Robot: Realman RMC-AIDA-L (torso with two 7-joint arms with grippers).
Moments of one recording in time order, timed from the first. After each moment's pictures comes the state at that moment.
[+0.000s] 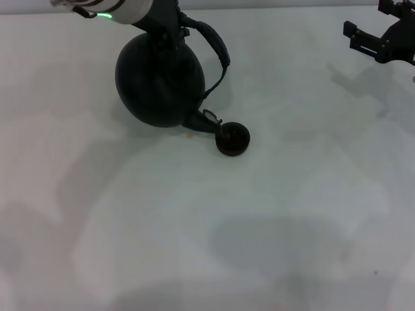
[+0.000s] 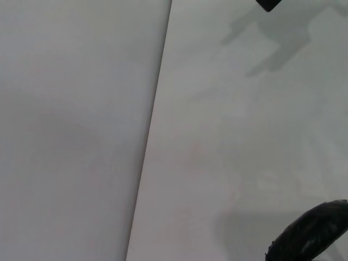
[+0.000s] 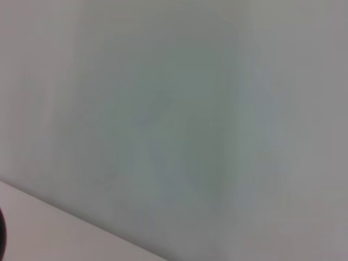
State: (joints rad) left arm -0.74 -2.07 1.66 1.41 2.73 1.21 -2.22; right arm 0.37 2.01 1.98 0.58 -1.15 0.93 -2.22
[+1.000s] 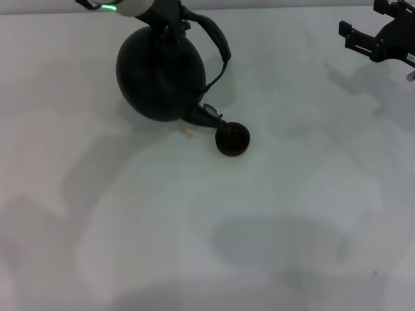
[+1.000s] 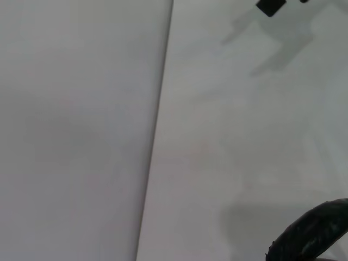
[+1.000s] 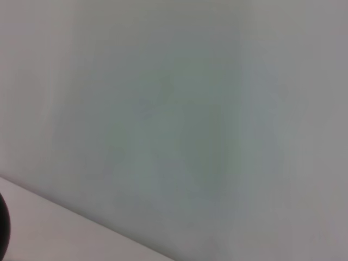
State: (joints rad) left arm -0.78 -2.07 1.65 1.38 2.75 1.21 -2.23; right arm 0.39 2.01 1.98 0.56 -1.15 0.91 -2.23
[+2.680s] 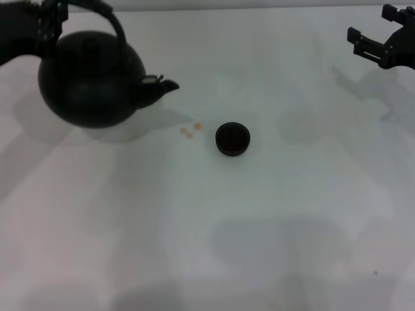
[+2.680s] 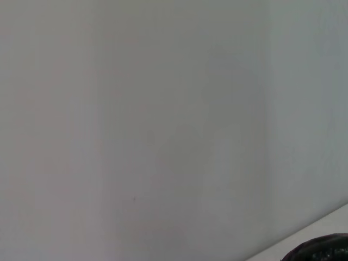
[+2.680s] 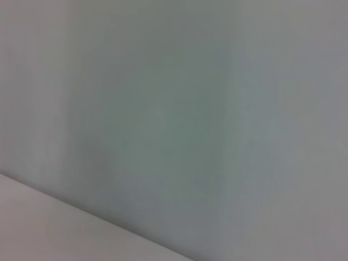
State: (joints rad) left arm -0.06 -2.07 1.33 1.36 1.61 0.80 -1.65; right arm 0.37 2.00 1.99 0.56 -1.16 0.93 -2.21
